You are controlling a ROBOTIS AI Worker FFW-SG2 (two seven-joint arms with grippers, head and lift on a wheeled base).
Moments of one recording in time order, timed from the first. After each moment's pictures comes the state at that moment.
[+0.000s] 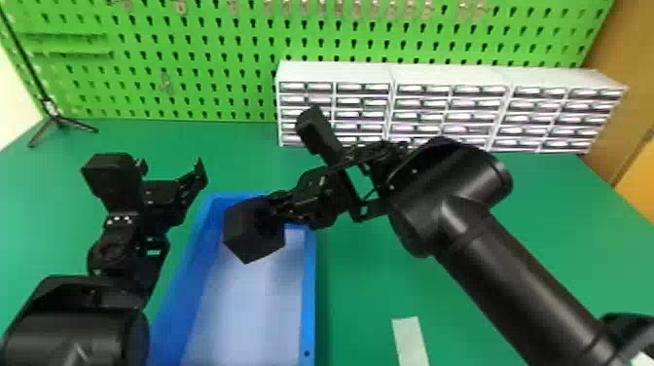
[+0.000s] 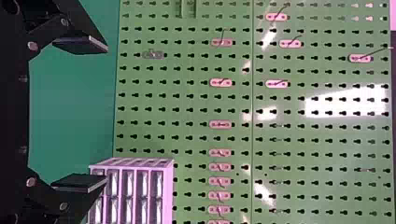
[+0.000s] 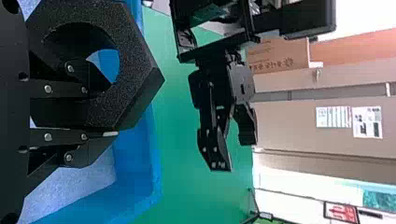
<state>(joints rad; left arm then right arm) -0.04 0.13 0.00 -1.71 0.14 0.10 0.06 -0.65 -0.14 0.65 -1.45 -0.09 0.65 0.95</state>
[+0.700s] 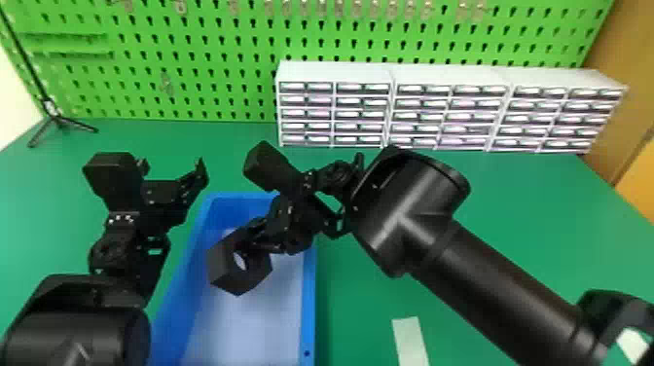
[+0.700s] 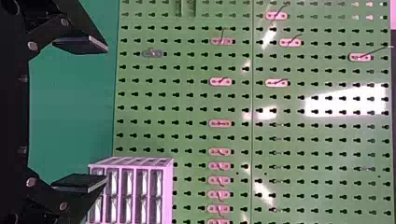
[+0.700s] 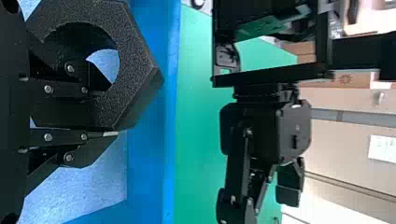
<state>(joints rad) -0.04 0.13 0.00 -1.71 0.14 0.10 0.06 -0.72 -0.15 0.87 -1.43 -0.03 0.63 0.88</state>
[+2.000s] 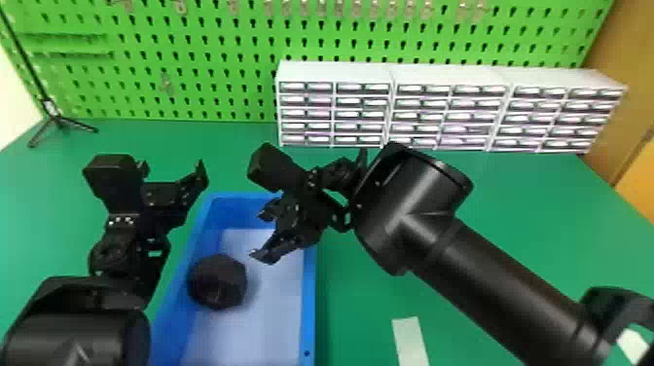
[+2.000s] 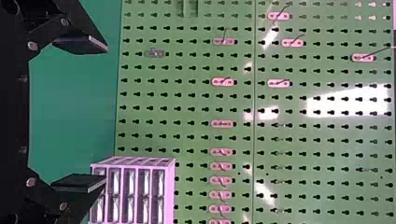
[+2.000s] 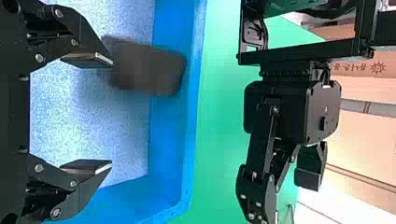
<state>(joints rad) -0.03 0.13 0.00 -1.71 0.14 0.10 0.06 -0.72 -0.16 0.87 -1.42 0.07 0.64 0.88</state>
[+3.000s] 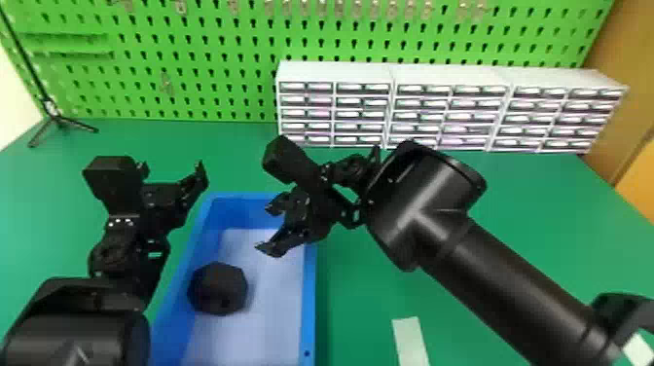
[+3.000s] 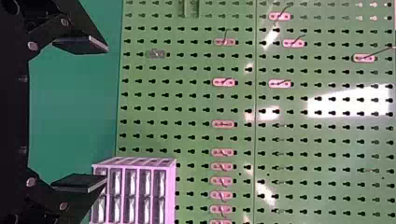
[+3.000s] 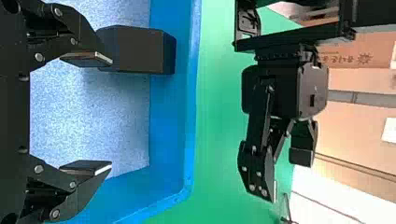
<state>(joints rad) -0.03 0.13 0.00 -1.71 0.14 0.10 0.06 -0.70 -0.17 0.81 -1.42 0.04 0.62 0.88</state>
